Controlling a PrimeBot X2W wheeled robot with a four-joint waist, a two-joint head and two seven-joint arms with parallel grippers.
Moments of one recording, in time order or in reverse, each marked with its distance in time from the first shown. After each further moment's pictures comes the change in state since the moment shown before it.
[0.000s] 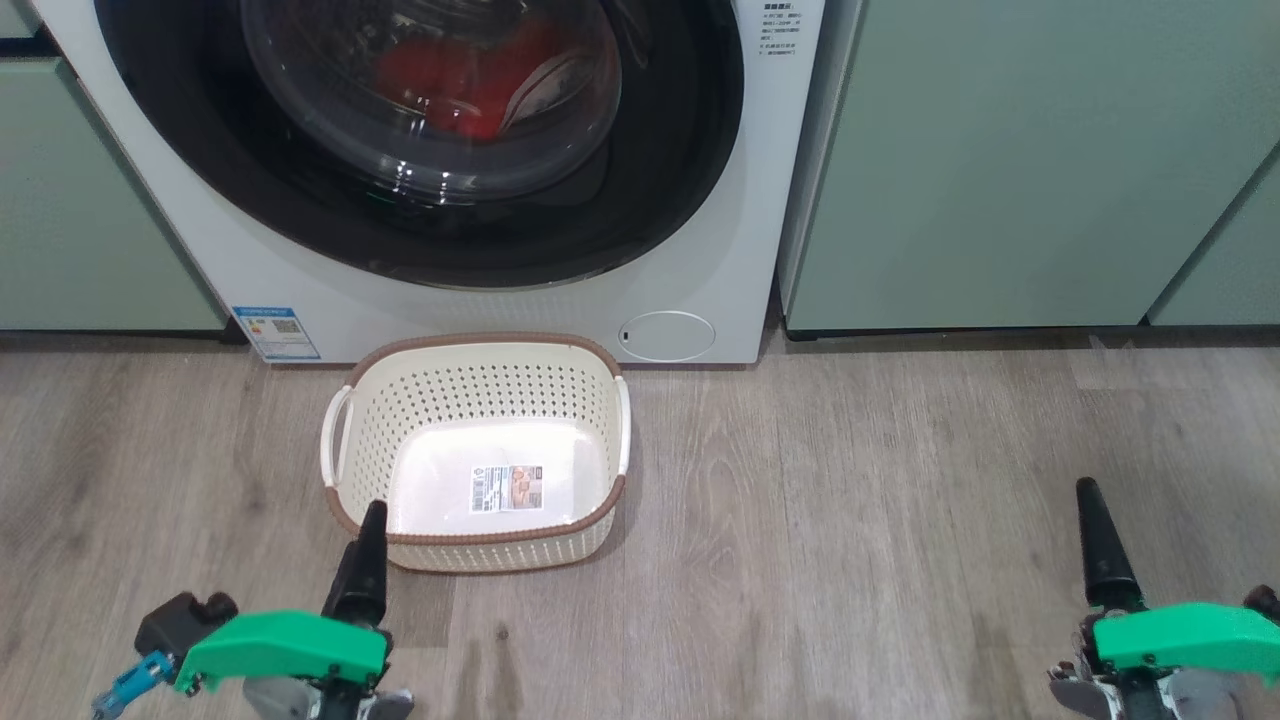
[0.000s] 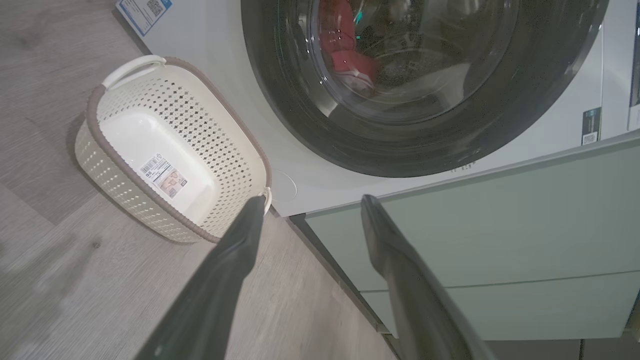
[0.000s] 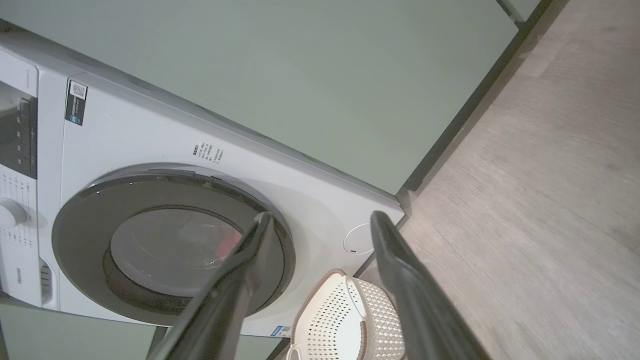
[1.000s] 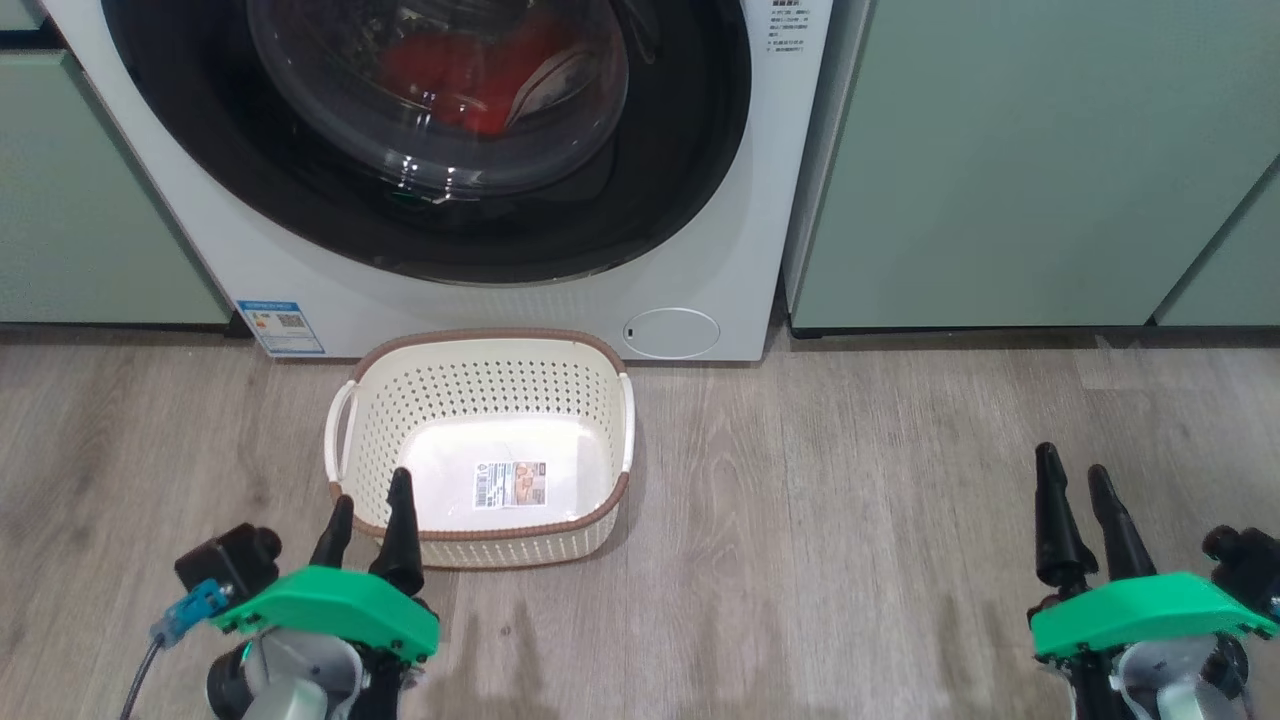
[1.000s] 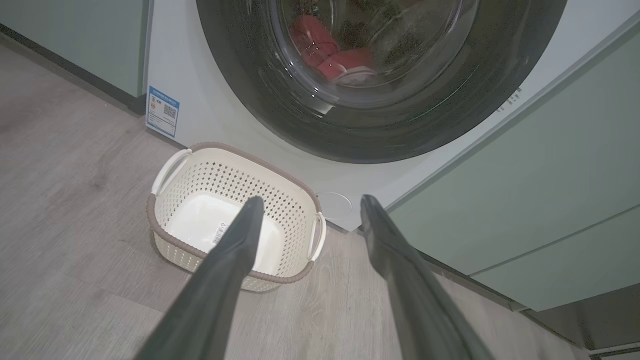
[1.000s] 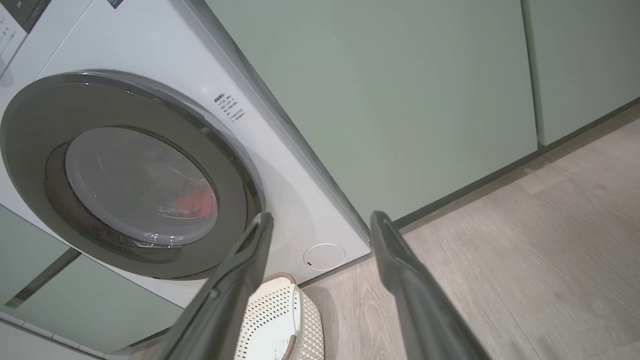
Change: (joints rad) left arm -0.046 0.064 -0.145 -0.063 0.389 0.184 -0.078; right arm -0.021 0.000 0.045 -0.054 -0.486 0.000 -0.083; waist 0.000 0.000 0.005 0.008
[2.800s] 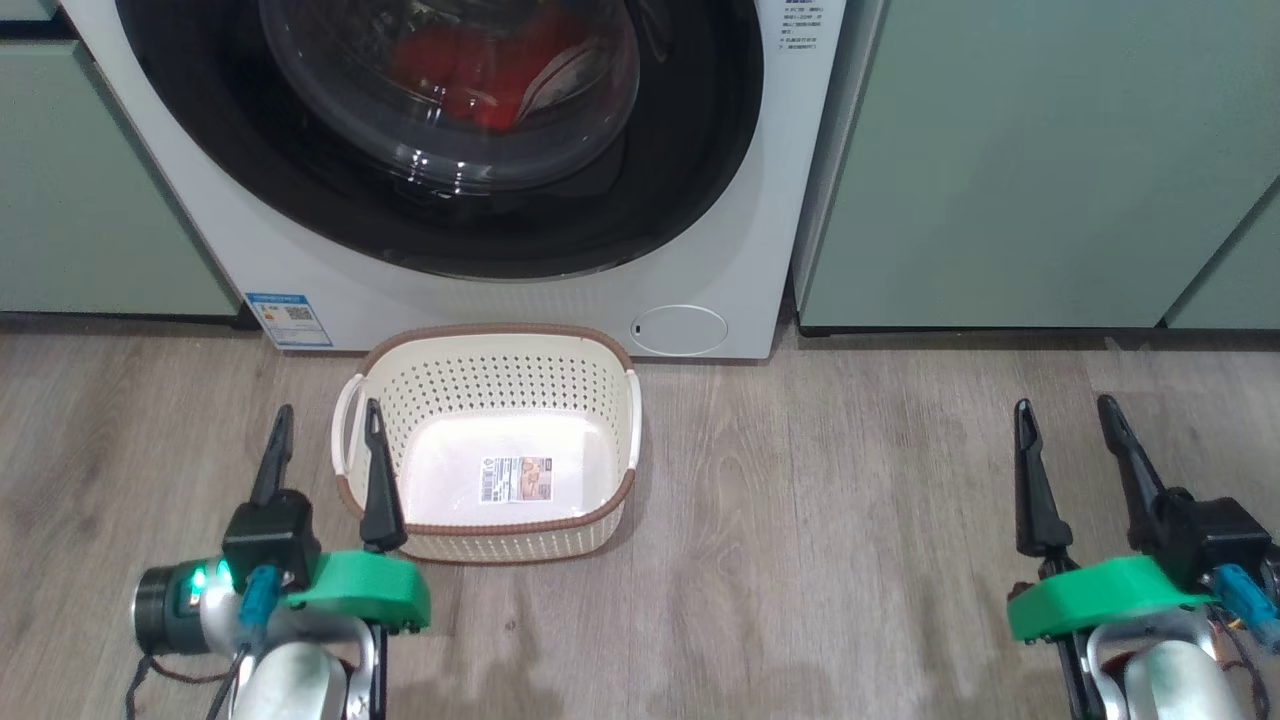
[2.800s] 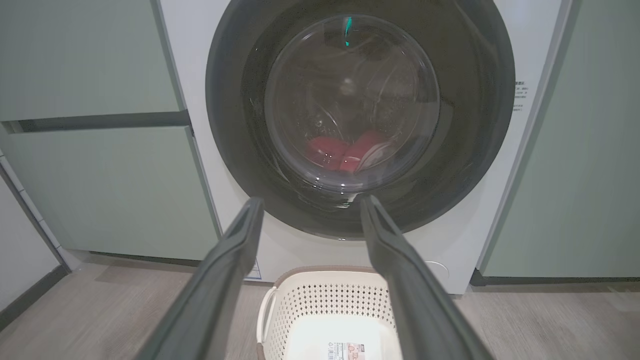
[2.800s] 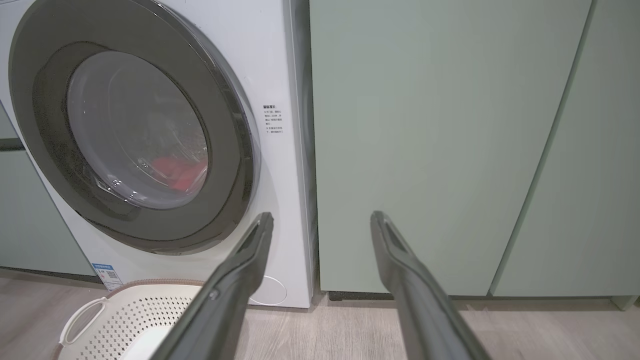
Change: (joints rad) left arm -0.034 -0.008 0.043 -0.051 0.621 0.094 -0.164; right arm -0.040 -0.001 0.001 -0.041 -0.565 0.000 -0.157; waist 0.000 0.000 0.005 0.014
